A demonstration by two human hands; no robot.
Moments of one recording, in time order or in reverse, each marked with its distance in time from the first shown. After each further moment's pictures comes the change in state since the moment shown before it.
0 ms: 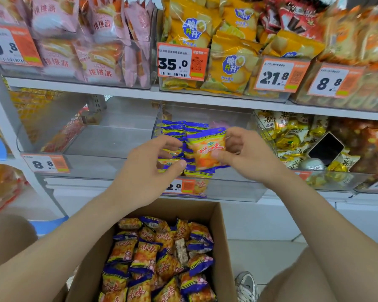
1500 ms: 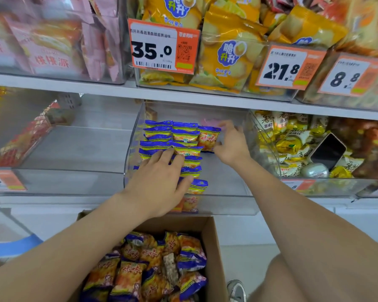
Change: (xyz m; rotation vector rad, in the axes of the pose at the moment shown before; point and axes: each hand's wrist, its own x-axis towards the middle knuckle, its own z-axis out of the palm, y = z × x) left_hand 0.063 -0.034 0.072 0.633 -0.318 0.043; right_hand 0.131 0.115 0.024 -0.424 0.275 0.181
